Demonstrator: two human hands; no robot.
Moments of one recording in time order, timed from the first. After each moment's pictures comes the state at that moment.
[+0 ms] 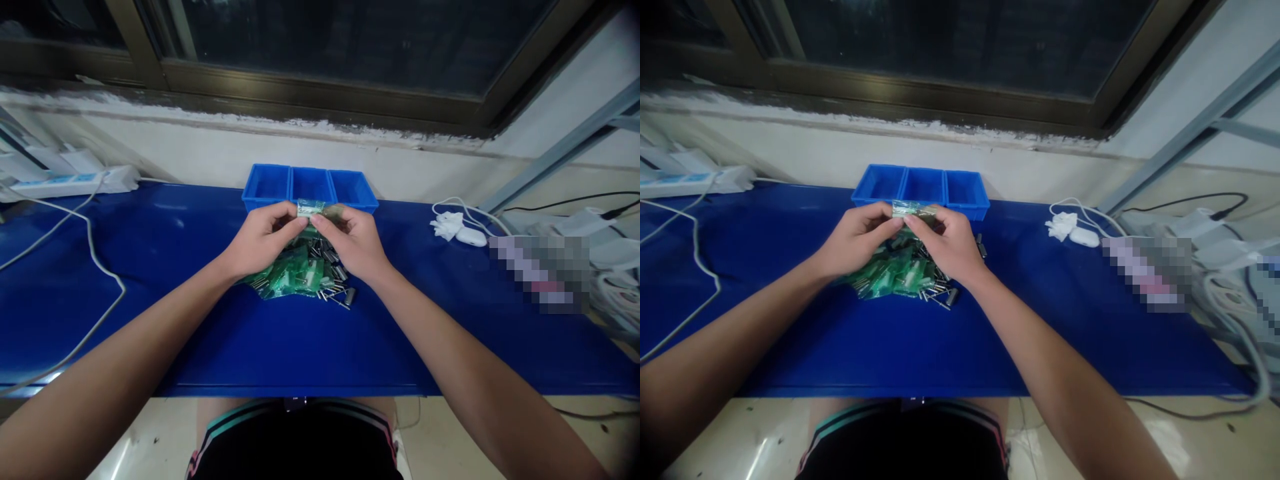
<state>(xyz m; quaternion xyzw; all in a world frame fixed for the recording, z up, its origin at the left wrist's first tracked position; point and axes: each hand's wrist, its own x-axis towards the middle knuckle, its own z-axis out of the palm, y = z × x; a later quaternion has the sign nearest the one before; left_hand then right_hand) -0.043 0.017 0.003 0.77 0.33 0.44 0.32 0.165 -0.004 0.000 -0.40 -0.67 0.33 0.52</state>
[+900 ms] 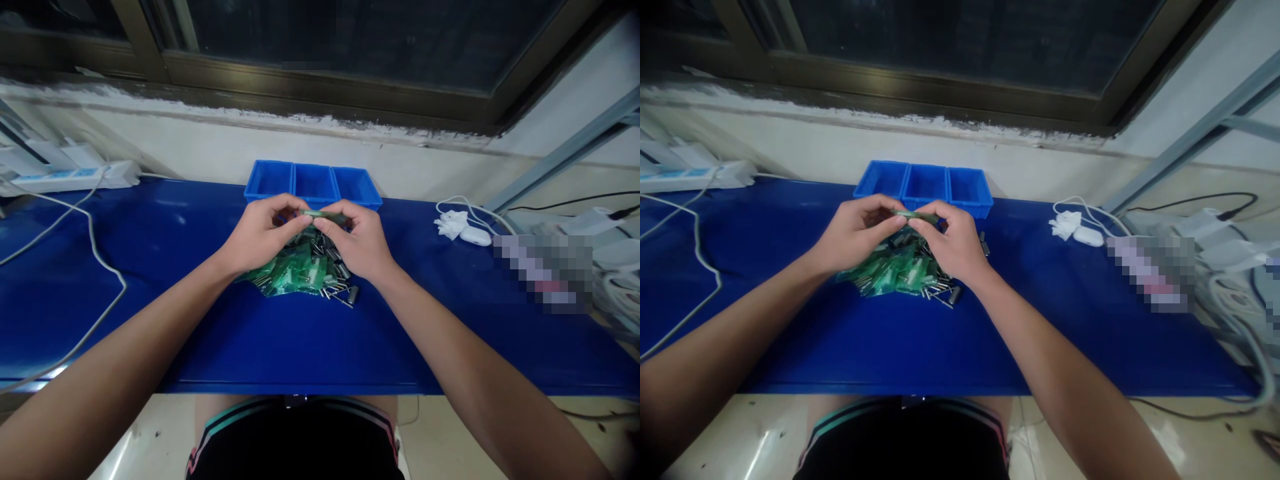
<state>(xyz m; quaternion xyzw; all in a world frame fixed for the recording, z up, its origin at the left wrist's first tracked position) -0.045 0.016 0.007 0.76 0.33 0.46 0.31 0.167 -0.002 0.001 -0.41 -0.70 0.27 0.51</state>
